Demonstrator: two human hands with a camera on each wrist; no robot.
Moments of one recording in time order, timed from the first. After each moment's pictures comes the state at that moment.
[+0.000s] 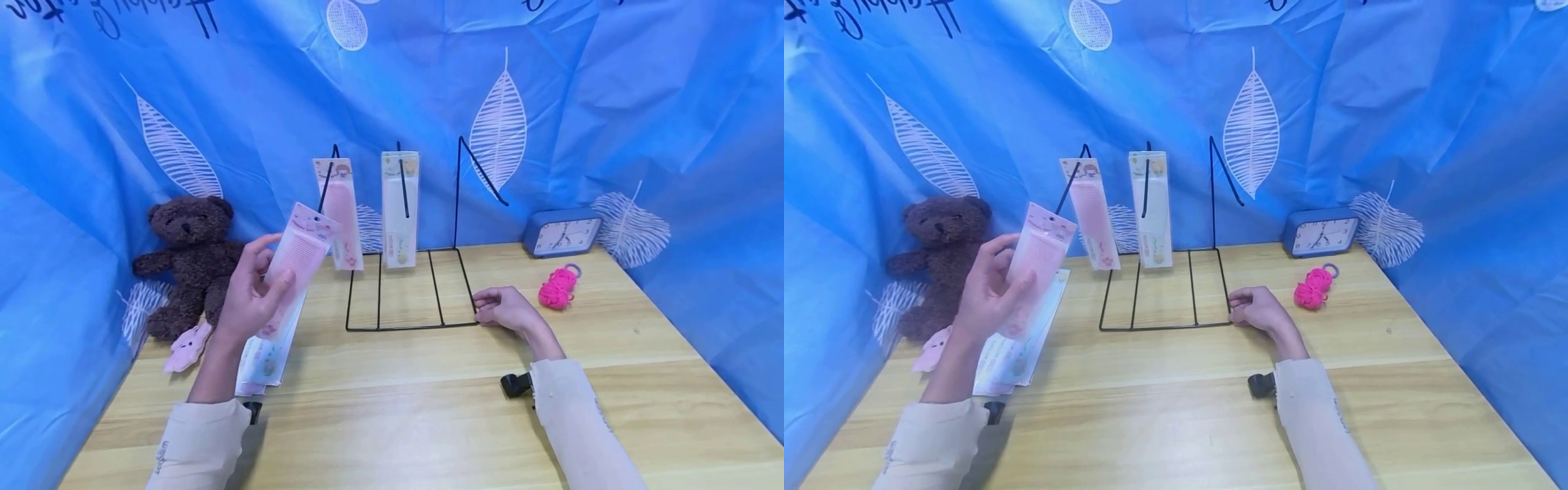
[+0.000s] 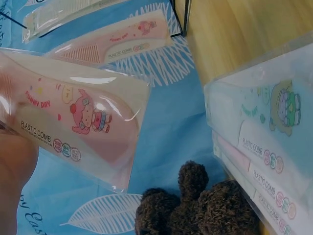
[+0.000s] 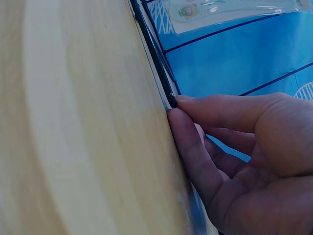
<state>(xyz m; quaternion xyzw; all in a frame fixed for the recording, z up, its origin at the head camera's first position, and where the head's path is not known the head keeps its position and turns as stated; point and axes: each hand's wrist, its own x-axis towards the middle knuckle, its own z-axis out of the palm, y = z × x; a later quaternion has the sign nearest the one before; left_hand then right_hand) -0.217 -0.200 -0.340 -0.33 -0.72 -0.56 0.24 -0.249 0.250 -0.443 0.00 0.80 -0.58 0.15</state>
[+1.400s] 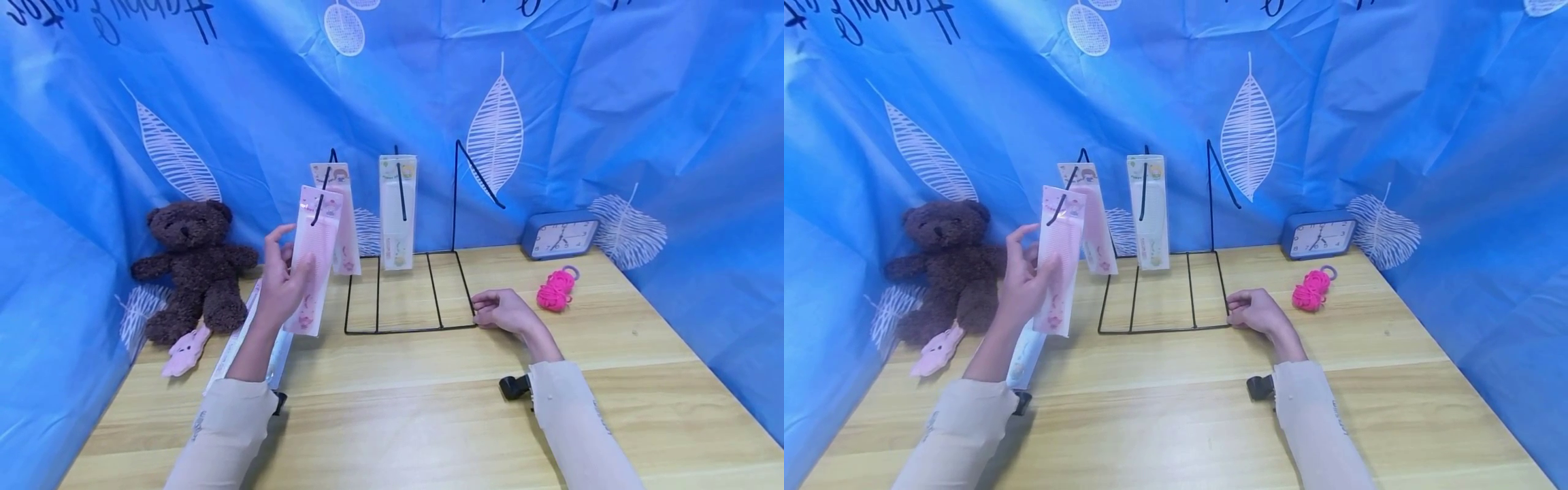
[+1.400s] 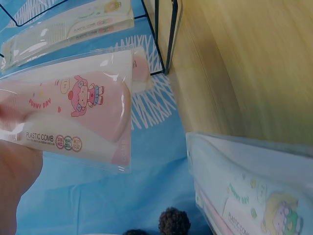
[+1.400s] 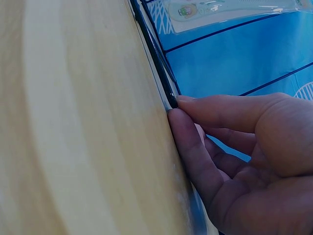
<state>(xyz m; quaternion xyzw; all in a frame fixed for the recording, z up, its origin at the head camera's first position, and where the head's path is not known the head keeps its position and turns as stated) -0.249 -0.165 -0.354 -0.23 -0.73 -0.60 0.21 -0.248 0.252 -0.446 0.00 0.79 -0.59 0.14</state>
